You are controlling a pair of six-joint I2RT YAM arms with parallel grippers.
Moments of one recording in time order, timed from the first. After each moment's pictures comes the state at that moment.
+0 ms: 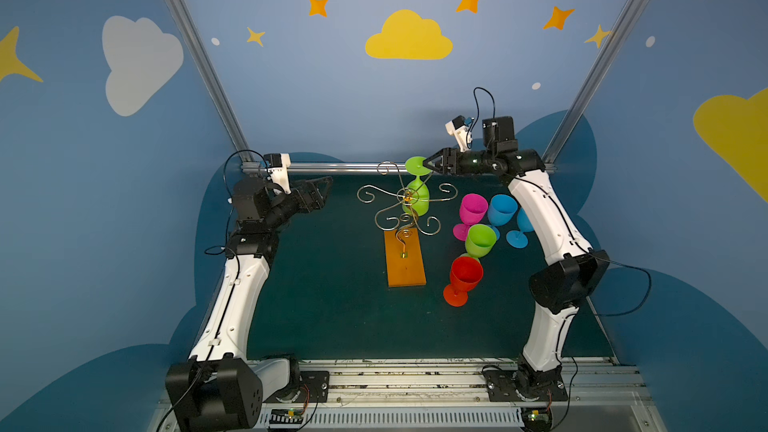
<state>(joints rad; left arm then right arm) 0.09 1.20 1.08 -0.03 0.60 -0.42 0.33 1.95 2.18 -0.82 -0.70 0.25</state>
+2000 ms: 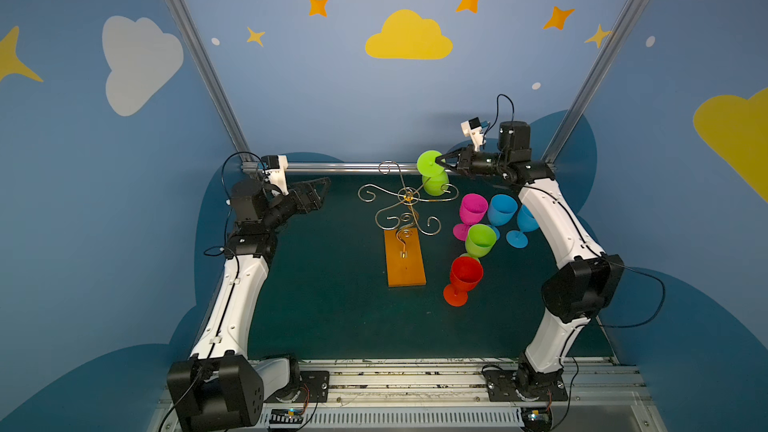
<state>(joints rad) 0.11 1.21 1.07 -0.02 0.62 -0.44 0.24 1.84 1.91 -0.48 -0.92 0.60</state>
